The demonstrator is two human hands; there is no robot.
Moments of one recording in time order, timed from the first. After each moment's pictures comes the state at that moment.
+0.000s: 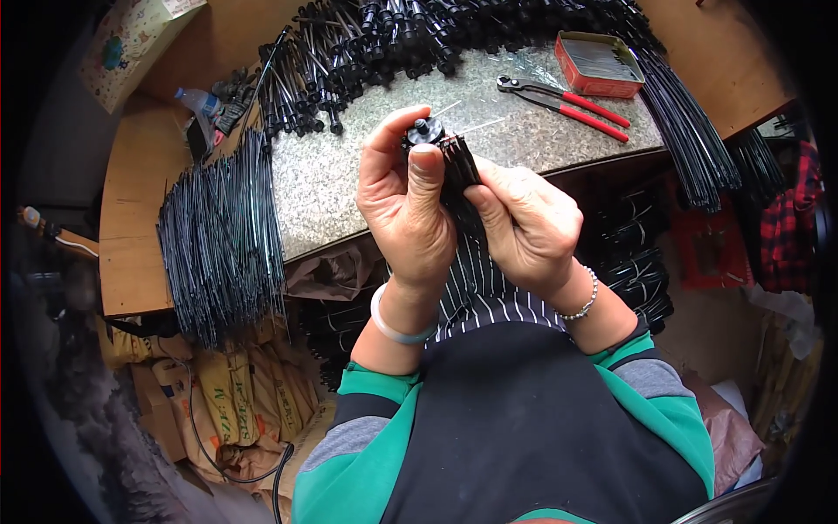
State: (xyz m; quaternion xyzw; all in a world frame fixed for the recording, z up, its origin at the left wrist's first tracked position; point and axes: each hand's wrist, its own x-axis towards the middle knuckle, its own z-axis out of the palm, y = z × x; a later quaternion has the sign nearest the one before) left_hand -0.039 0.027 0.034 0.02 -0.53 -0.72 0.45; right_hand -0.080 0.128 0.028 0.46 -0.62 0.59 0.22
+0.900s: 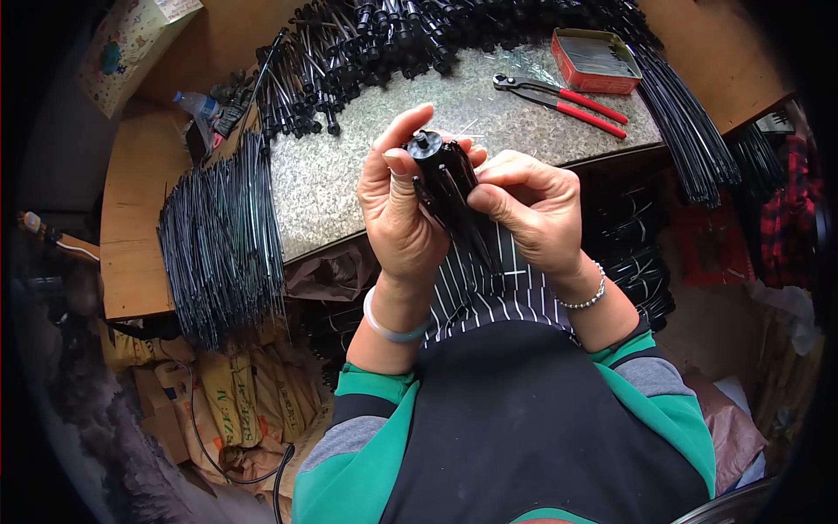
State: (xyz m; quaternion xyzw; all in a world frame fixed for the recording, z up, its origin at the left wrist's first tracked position) left_hand -0.030 0.025 0.035 -0.06 -0.39 -0.86 0.31; right_hand -0.085 0.131 0.017 0.34 -0.49 0.80 -0.10
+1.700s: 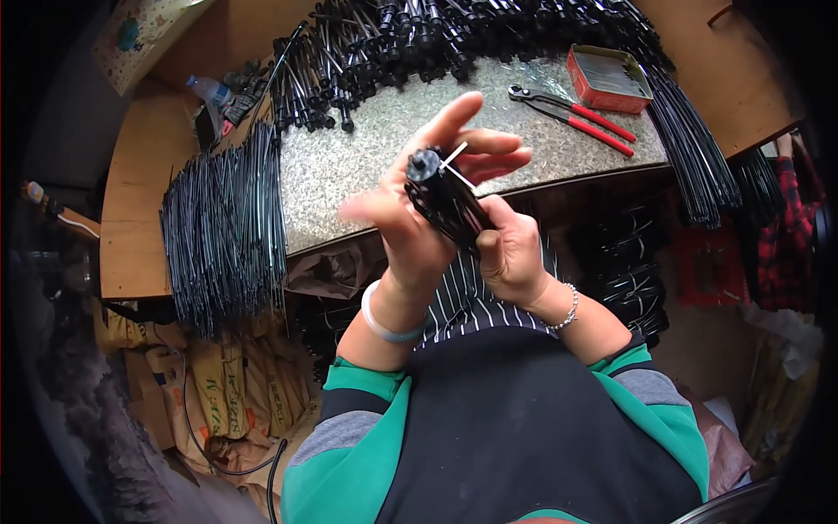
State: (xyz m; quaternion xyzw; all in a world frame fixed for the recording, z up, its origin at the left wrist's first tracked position) left_hand -0.032 0.023 0.051 -0.10 -0.46 -0.85 0.24; right_hand -0.062 0.126 -0.014 0.39 -0.63 0.67 -0.07
